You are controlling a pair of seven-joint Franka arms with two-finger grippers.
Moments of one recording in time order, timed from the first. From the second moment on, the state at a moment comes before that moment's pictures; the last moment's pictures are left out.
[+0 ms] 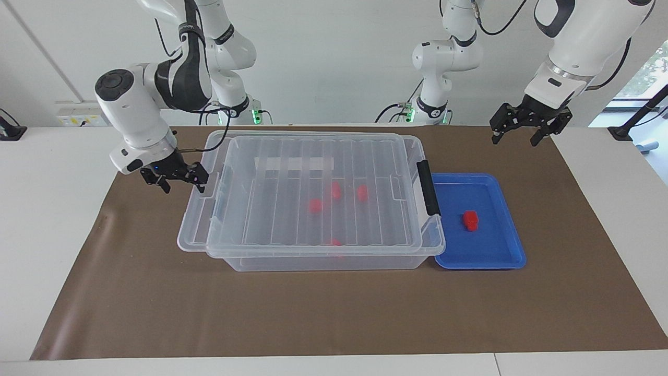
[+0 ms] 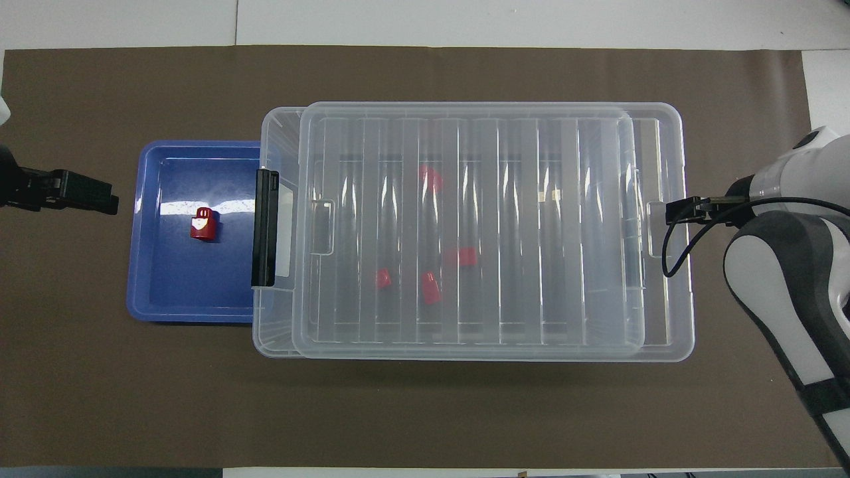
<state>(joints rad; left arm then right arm) -0.03 -0.02 -0.07 -1.58 -0.03 1.55 0.03 0.02 0.00 -0.06 -2.03 0.03 2.04 -0.02</state>
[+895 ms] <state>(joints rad) -0.03 -0.02 -0.07 -1.58 -0.03 1.54 0.03 -0.11 0.00 -0.07 -2.03 0.03 2.06 -0.25</state>
